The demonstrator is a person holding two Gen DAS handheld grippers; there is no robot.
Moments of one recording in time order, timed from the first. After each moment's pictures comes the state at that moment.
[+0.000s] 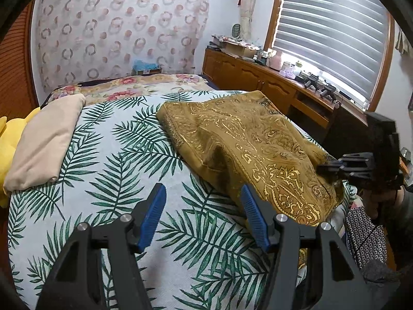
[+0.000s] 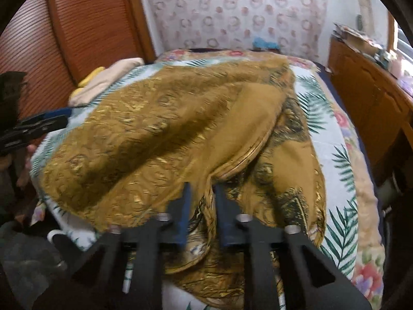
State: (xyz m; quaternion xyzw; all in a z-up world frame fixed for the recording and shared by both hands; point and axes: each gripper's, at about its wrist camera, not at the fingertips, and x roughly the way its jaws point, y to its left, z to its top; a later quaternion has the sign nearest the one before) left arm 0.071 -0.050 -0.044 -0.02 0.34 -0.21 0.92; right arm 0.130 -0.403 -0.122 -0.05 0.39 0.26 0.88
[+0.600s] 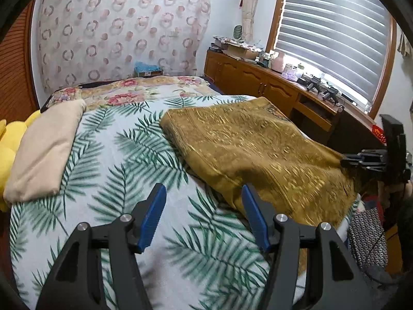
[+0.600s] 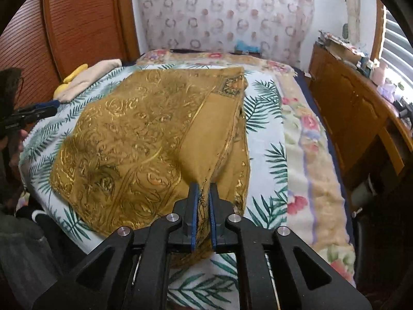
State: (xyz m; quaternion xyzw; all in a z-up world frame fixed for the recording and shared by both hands) left arm 0.098 -0.051 -0.038 -0.01 0.34 -0.20 0.92; right arm 0.127 -0.459 -0.097 -0.09 0.39 0.20 0.89
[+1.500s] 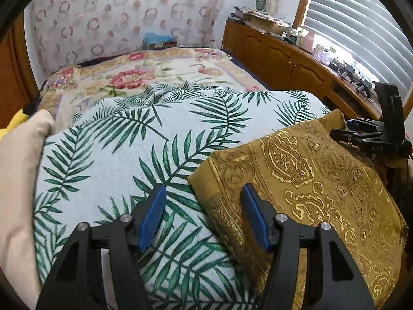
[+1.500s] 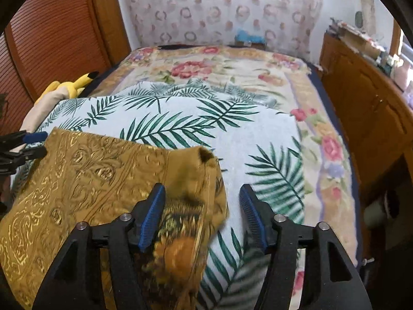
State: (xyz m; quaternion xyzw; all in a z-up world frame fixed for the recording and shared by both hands) left arm 0.299 -0.064 -0.086 -0.01 0.43 -0.17 0.89; right arm 0.392 -0.435 -0.130 -0.07 0.43 0.22 0.88
